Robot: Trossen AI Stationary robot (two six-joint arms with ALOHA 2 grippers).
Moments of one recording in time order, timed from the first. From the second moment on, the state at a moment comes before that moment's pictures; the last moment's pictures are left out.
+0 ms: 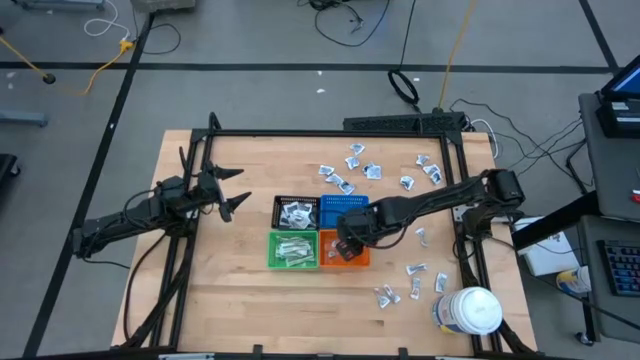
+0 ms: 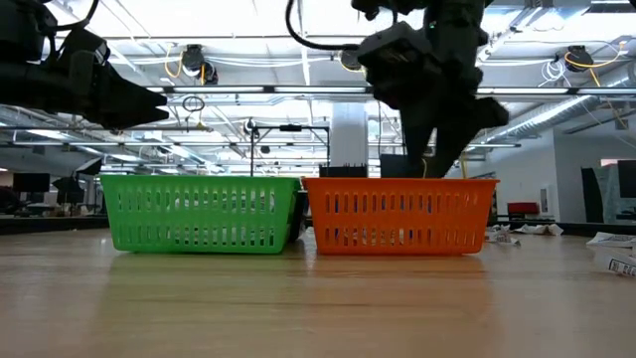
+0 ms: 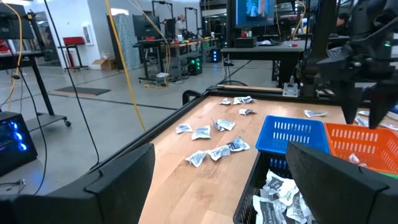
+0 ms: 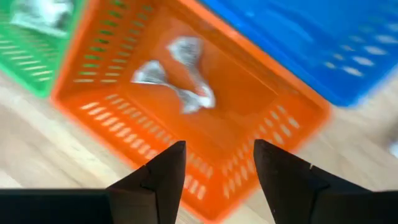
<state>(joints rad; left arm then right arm) 0.33 0.02 0.04 -0.03 -0.05 0.05 0.15 1.74 1.28 -0.84 -0.05 1.12</state>
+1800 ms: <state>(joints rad) 0.33 0.03 0.04 -0.03 -0.05 0.05 0.58 1.92 1.26 -0.79 -0.11 1.53</state>
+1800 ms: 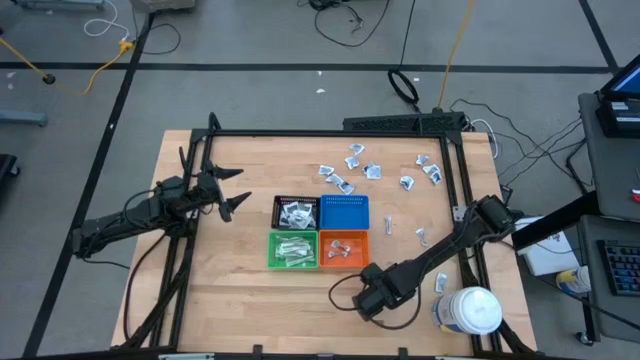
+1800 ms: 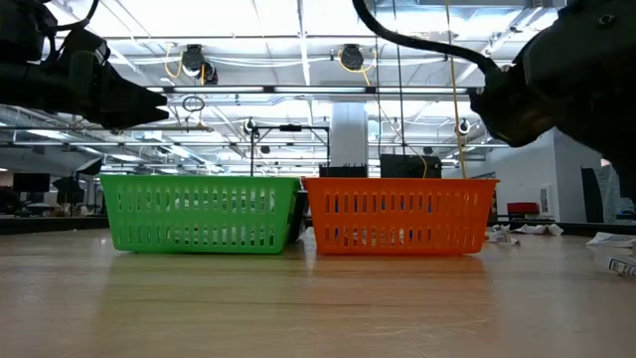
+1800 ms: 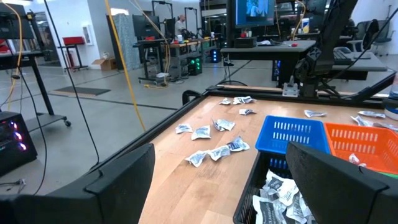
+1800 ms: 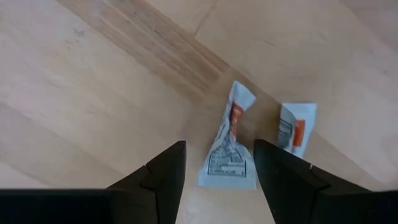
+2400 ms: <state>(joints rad) 0.33 0.02 0.04 -0.03 -0.05 0.05 0.56 1.93 1.26 -0.77 -0.11 1.50</state>
